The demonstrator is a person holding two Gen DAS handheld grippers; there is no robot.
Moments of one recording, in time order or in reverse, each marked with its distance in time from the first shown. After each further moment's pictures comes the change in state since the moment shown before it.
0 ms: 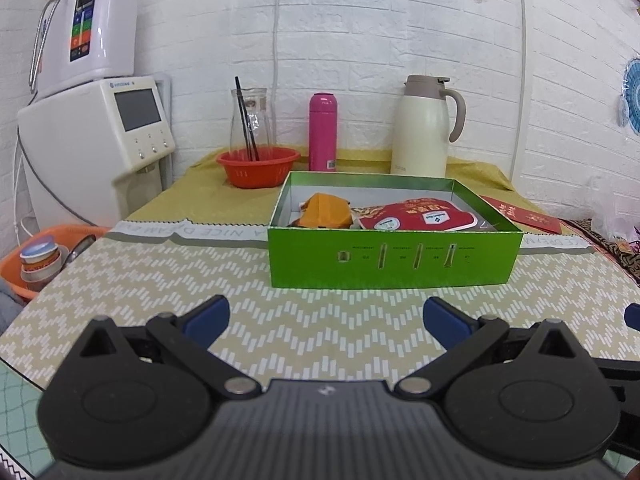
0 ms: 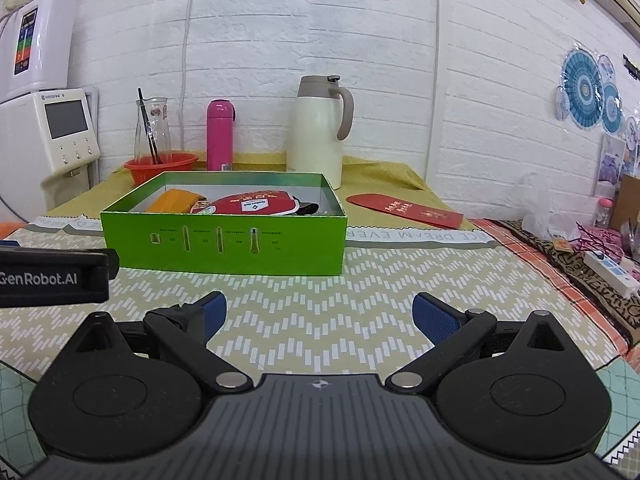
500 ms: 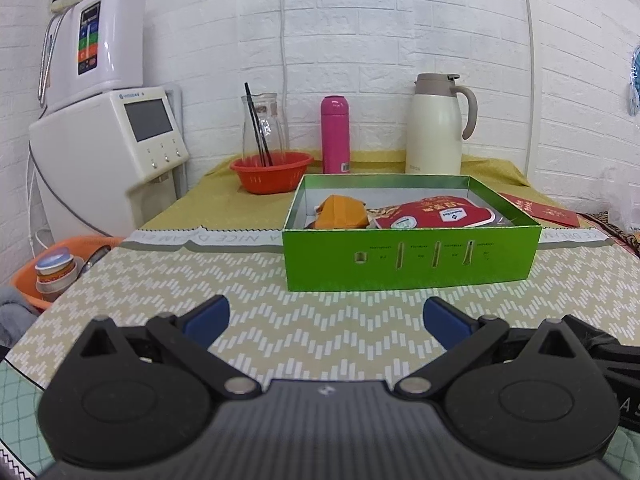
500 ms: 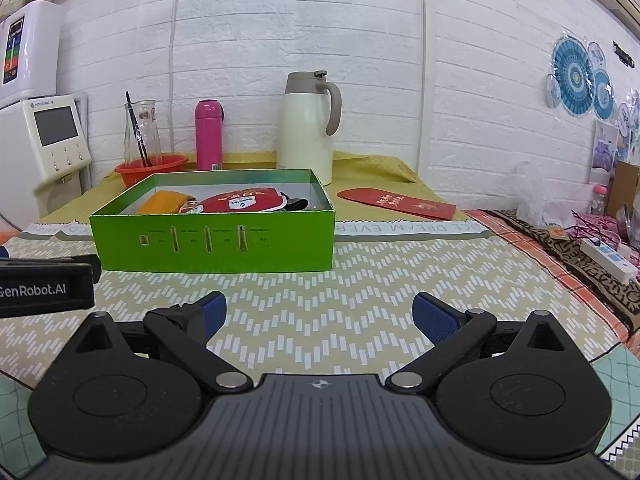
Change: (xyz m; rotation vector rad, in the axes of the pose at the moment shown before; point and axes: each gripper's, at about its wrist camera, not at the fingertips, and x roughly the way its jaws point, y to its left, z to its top) left arm 0.005 -0.004 -0.004 0.044 -0.011 0.064; right arm 0.002 -0.006 -0.003 0.036 0.006 -0.012
